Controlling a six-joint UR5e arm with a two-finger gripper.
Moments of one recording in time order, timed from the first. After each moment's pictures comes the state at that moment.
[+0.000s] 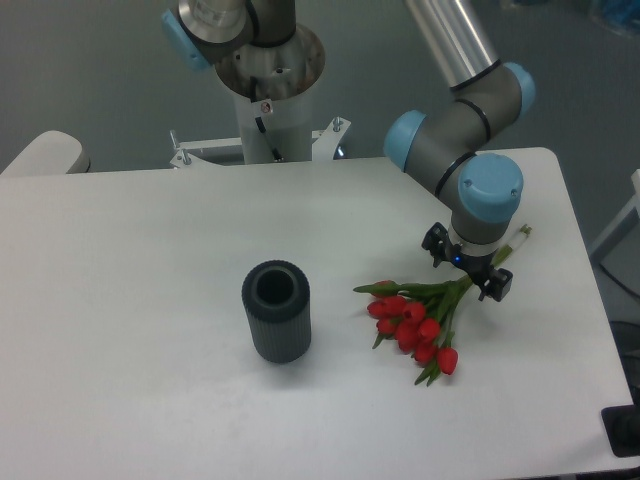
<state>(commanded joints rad) 2.72 -2.07 -1.74 -0.84 1.64 1.49</state>
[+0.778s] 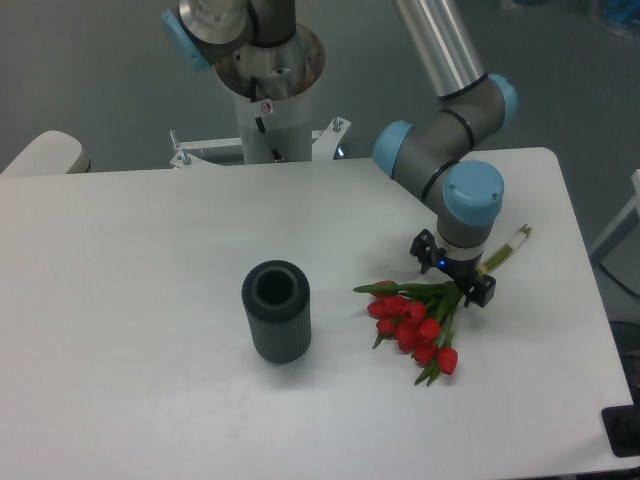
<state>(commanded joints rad) 2.72 -2.09 -1.78 -0.76 1.60 1.50</state>
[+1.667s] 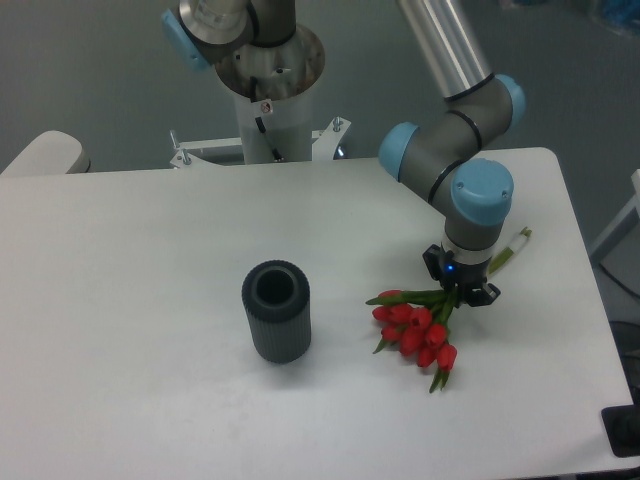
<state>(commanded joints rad) 2.70 -2.09 -1.67 -0.77 1.55 1.51</state>
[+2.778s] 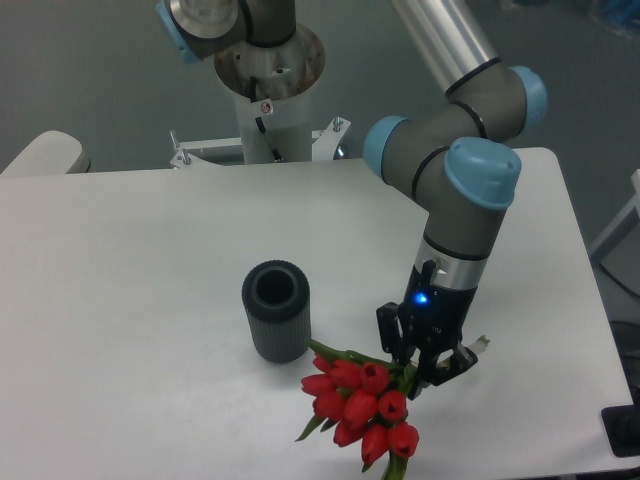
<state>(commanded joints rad) 2.60 -2.08 -1.40 -0.79 0.97 1.16</state>
